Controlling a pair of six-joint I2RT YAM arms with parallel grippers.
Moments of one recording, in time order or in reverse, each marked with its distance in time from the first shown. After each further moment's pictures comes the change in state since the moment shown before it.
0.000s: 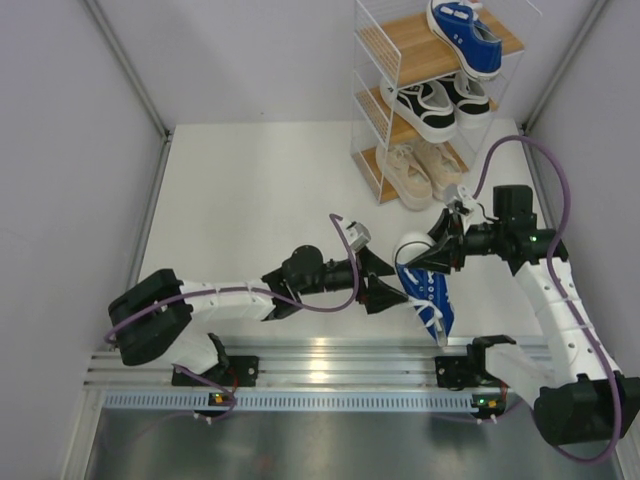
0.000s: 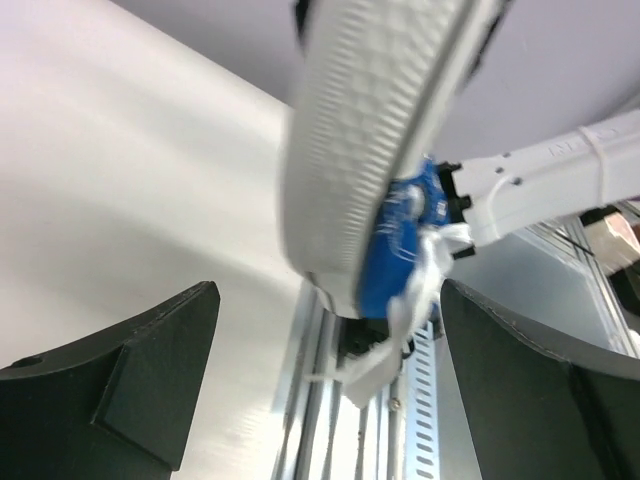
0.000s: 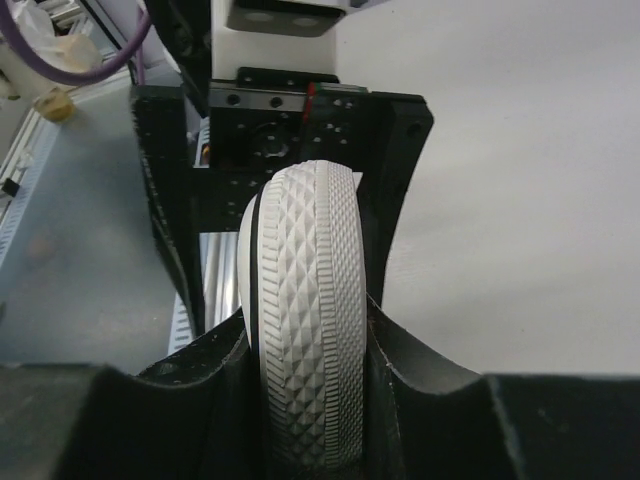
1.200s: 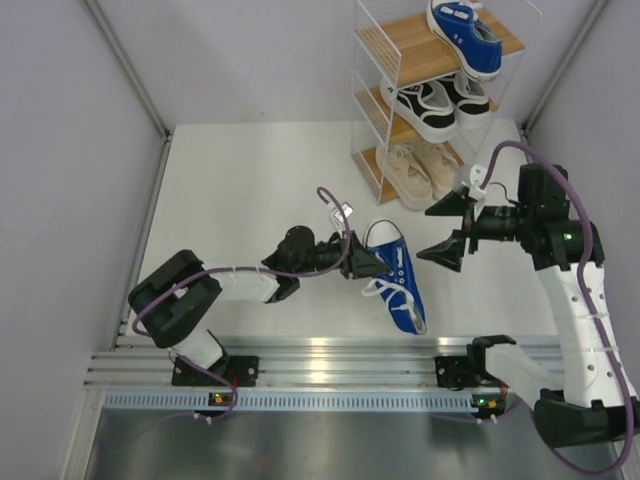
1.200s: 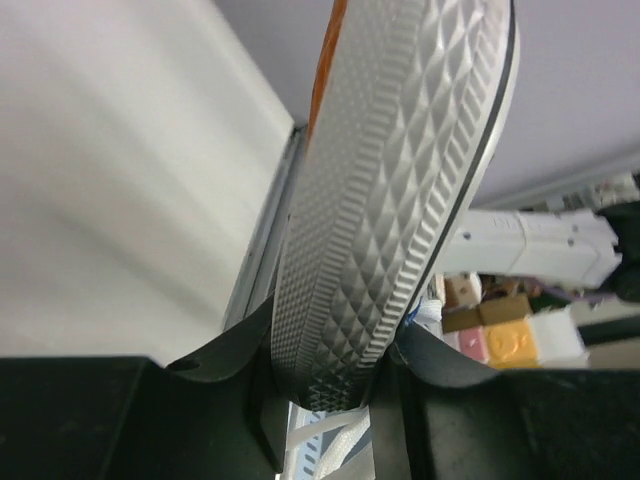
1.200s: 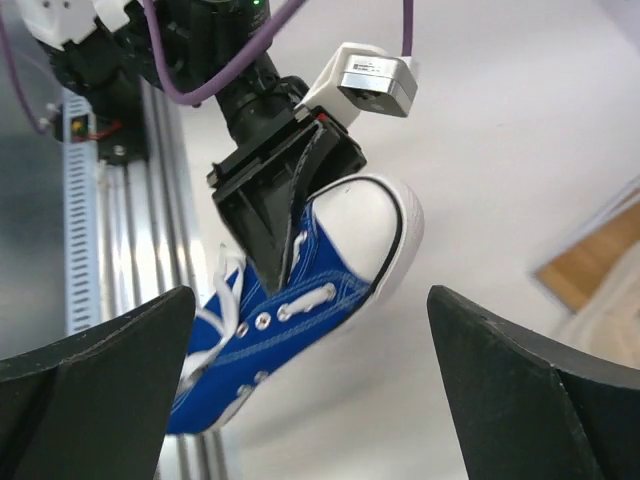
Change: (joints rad) left arm 0.180 0.180 0.010 0.177 0.206 -0.468; right arm 0.003 0.002 0.248 -0.148 0.227 -0.031
